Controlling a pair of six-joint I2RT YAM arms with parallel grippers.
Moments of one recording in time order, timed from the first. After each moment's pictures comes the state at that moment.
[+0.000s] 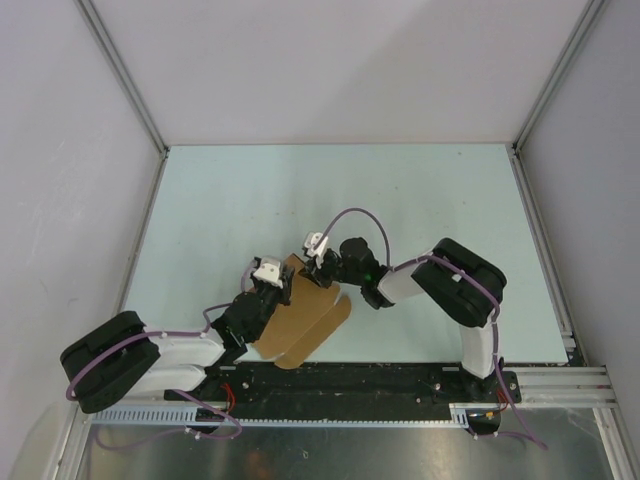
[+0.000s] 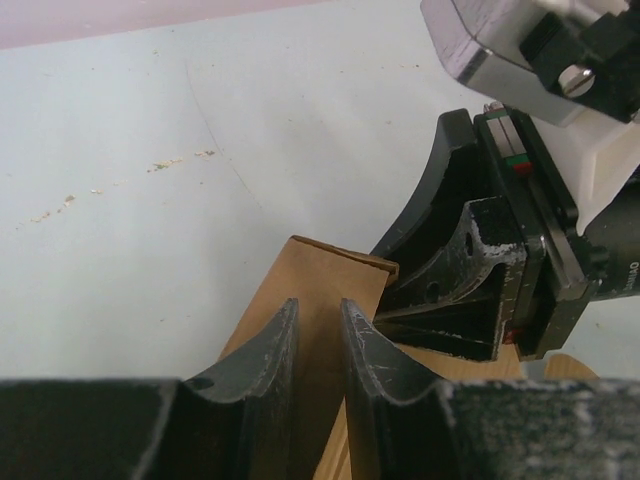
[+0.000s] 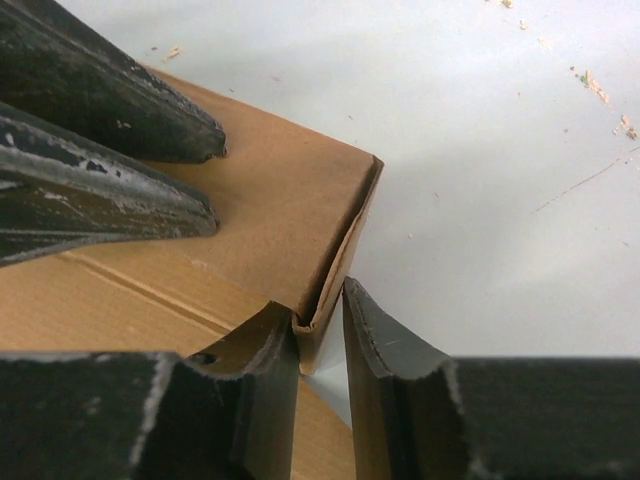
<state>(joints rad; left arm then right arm) -0.89 1.17 0.08 1.01 -0.51 -0.08 0.85 1.95 0.82 0.85 -0.35 -0.16</state>
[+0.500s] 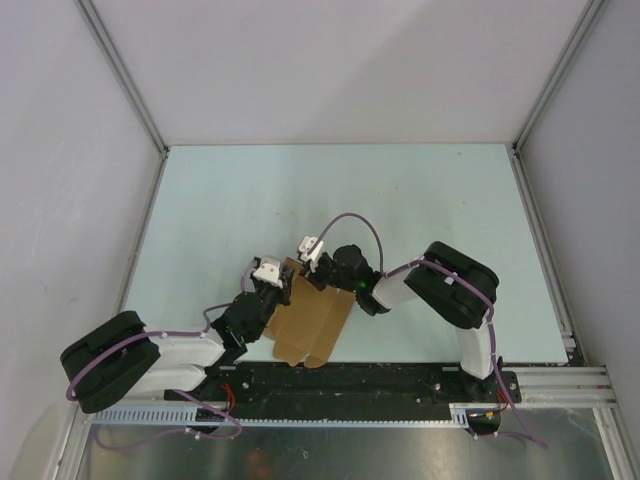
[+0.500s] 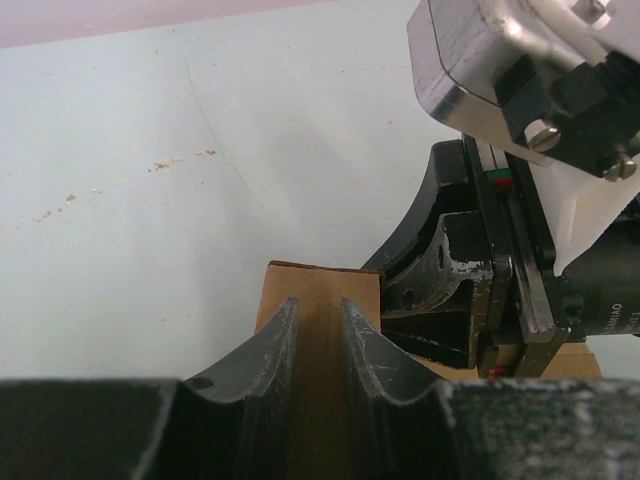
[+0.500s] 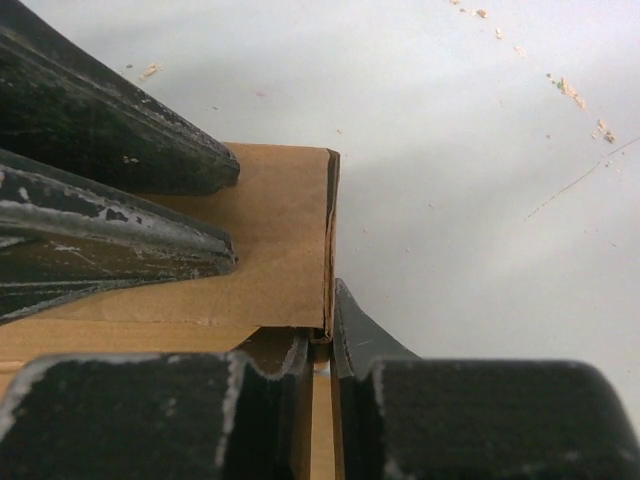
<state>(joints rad) -0.89 1.17 0.08 1.01 -0.51 -0.08 0.91 1.98 0.82 0.91 -0.20 -0.15</state>
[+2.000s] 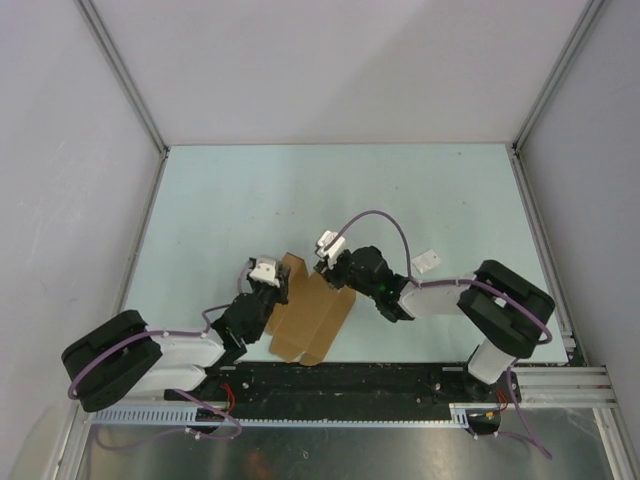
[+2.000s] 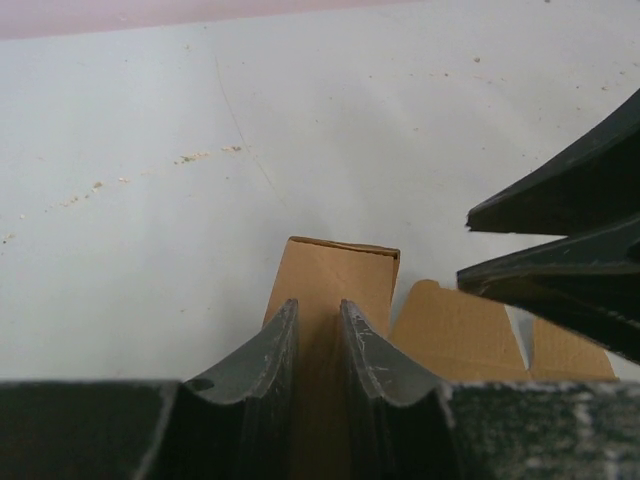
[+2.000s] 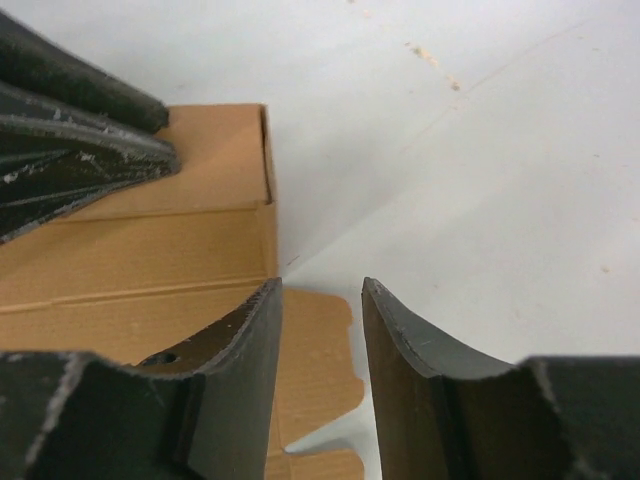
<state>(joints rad) -0.89 1.17 0.06 1.03 -0.57 -0.10 0.93 1.67 0.68 0.72 0.01 -0.15</state>
